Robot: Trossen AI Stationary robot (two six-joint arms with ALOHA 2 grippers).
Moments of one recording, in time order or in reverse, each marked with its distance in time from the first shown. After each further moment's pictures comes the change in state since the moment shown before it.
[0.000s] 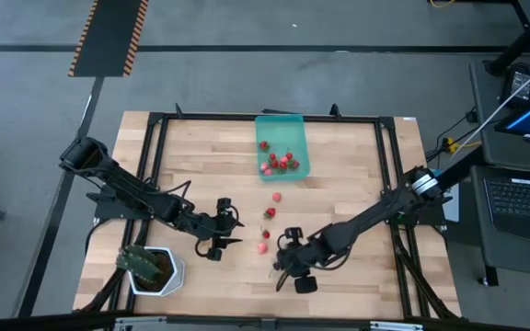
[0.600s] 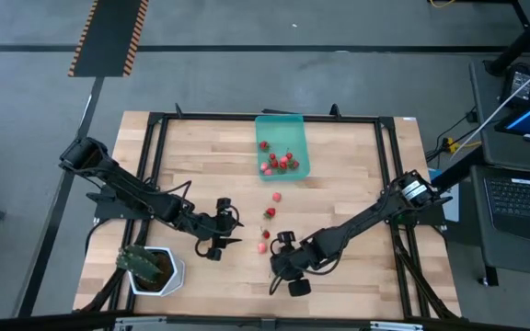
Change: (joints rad) left arm 0.000 0.000 0.000 -0.017 0.000 0.000; right arm -0.001 0.096 0.043 0.070 0.001 -0.051
